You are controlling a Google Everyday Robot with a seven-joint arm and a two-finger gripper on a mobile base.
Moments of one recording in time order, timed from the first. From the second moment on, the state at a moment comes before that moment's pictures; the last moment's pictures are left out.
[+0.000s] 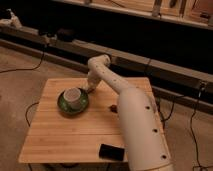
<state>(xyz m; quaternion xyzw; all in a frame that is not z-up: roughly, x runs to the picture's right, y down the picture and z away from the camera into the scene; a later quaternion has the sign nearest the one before) -0.070 -0.024 1.017 -0.15 -0.22 -0.40 0.88</state>
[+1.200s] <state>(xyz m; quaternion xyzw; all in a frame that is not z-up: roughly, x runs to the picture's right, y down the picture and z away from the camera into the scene) -0.047 -0.049 0.822 0.02 -0.36 -0.47 0.81</state>
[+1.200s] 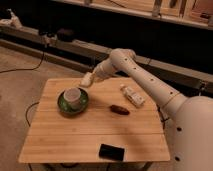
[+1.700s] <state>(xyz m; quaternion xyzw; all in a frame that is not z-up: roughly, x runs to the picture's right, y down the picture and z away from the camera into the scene) -0.058 -0.027 0.761 0.09 -0.39 -0.54 0.74</state>
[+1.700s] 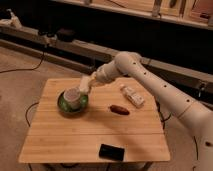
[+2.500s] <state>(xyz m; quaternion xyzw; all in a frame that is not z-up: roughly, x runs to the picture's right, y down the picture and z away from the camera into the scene) -0.142 -0.006 0.783 0.11 -0.38 -0.60 0.69</state>
